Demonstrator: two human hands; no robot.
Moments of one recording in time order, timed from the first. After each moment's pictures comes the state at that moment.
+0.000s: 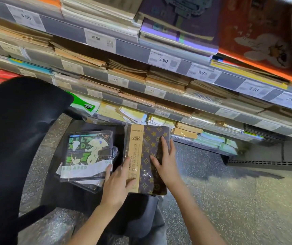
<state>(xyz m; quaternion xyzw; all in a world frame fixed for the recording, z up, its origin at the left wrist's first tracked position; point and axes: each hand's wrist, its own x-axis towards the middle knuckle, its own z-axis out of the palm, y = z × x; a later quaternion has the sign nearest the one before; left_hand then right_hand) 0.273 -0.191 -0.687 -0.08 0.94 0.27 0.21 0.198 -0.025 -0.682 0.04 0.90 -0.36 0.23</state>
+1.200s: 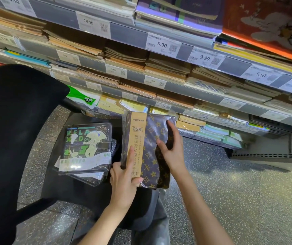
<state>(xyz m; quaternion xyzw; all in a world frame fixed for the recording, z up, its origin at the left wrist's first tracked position) 0.281 -0.157 -0.670 -0.18 0.89 0.38 0.18 0.183 -0.020 -0.669 0.12 0.81 -0.56 0.14</state>
